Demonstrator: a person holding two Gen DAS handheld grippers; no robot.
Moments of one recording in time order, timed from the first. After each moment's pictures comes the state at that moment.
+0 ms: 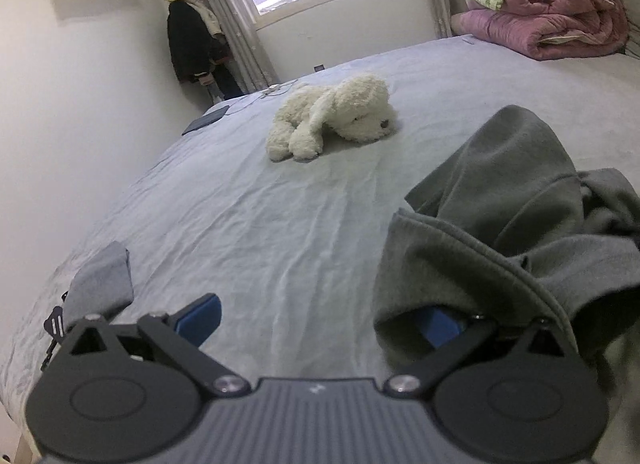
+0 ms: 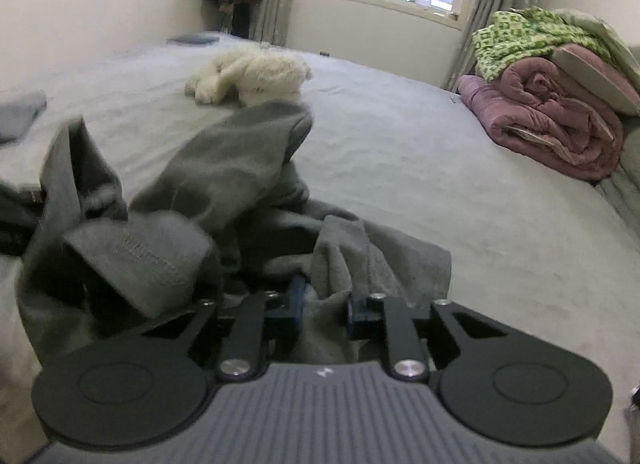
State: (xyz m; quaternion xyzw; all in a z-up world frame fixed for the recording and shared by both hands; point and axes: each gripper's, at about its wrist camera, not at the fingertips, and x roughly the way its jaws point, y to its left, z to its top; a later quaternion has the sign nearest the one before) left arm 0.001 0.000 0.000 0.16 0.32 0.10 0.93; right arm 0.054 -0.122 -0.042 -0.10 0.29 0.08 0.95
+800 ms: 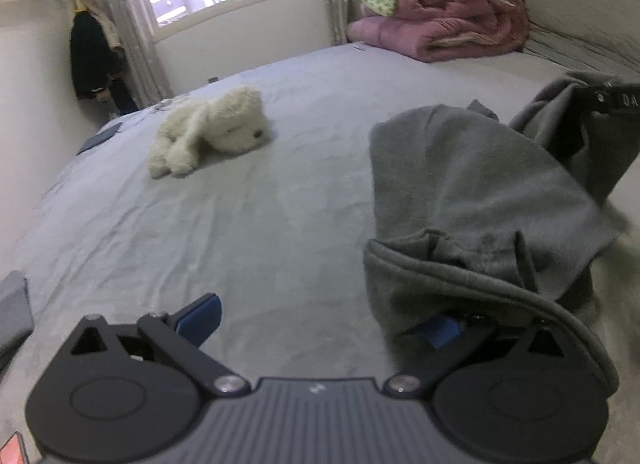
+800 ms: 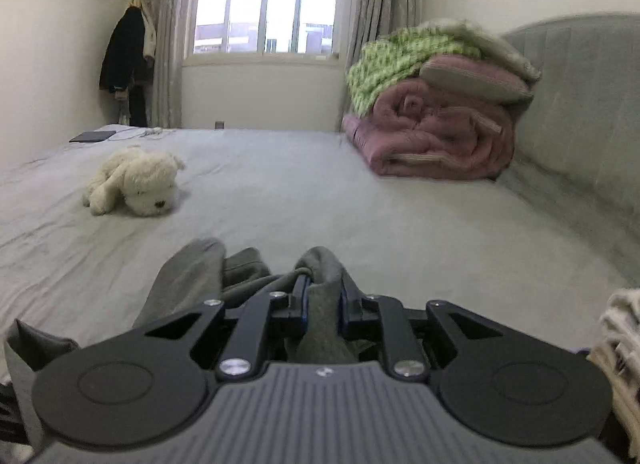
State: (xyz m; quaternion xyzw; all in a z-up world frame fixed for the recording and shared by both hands) left arm 0.007 -0.035 -0.023 0.12 0.33 -0.06 0.93; right arm 0.030 -0.201 0.008 -0.02 0.20 -0.06 0.98
